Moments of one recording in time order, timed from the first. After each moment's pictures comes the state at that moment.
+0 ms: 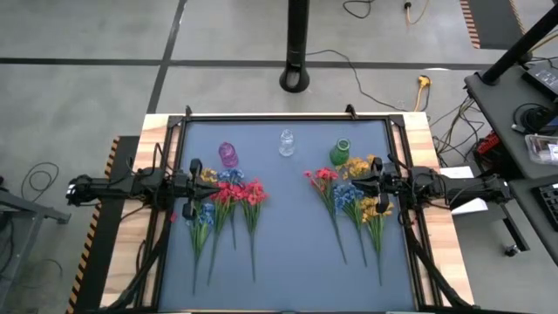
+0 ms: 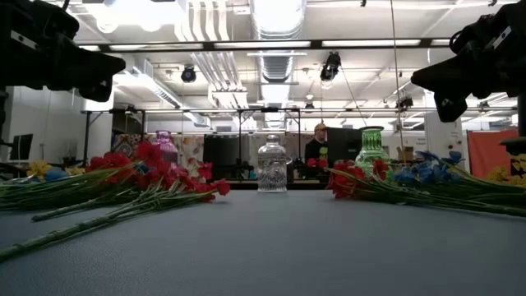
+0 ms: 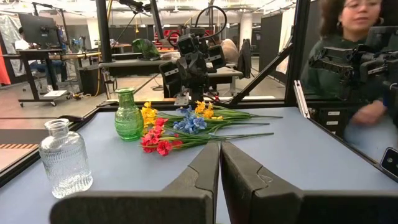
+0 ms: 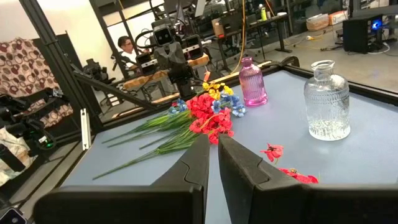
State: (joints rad) left arm -0.04 0.03 0.03 0.01 -0.01 0.01; right arm 0.00 0.06 0.01 0.03 0.08 0.31
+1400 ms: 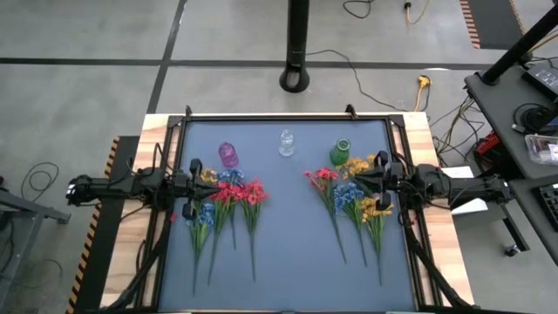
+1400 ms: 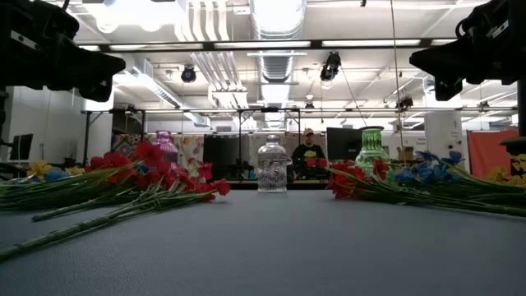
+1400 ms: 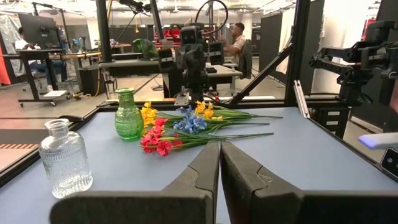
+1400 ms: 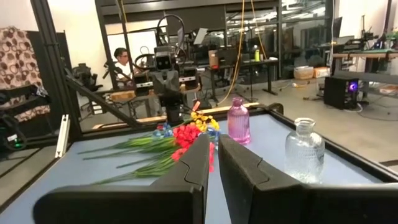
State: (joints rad) left arm -0.04 0.03 0.03 0.01 -0.01 0.01; right arm 0.00 0.06 0.04 0.12 0.11 0.10
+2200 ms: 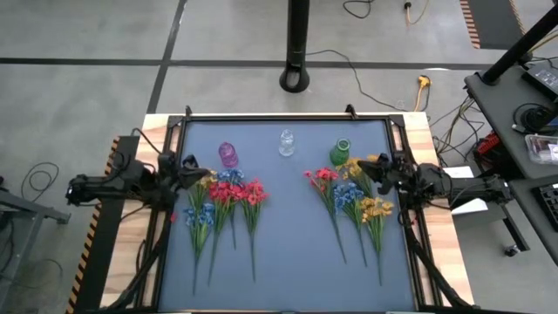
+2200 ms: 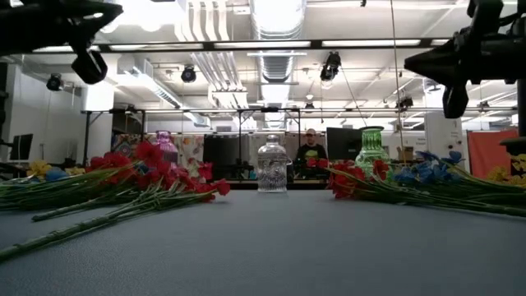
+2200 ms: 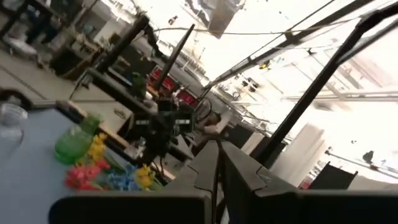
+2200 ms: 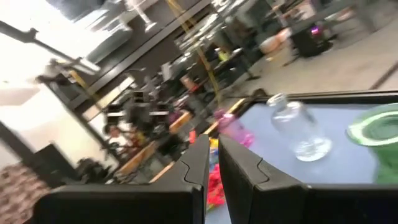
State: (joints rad) left arm -0.04 0.03 0.15 0.19 -0.12 -0.66; right arm 0.00 0.06 0.04 0.16 0.33 0.64
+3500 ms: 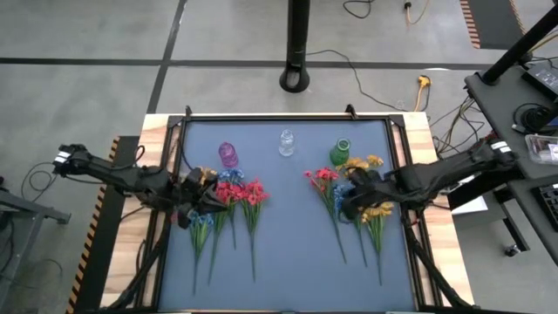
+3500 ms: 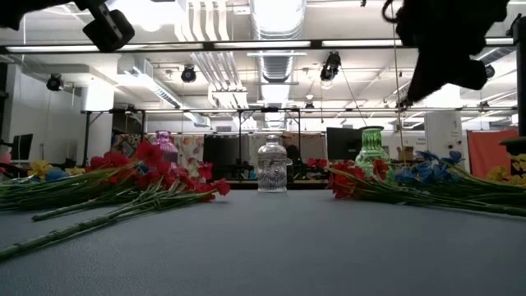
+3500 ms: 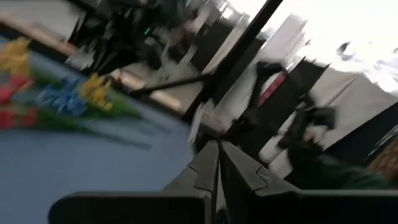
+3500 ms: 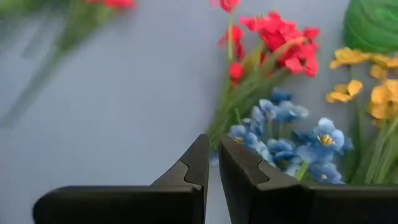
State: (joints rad) left arm -0.29 0.65 0.43 0.20 0.01 -0.63; right arm 0.27 1.13 0.84 -0.76 0.31 1.04
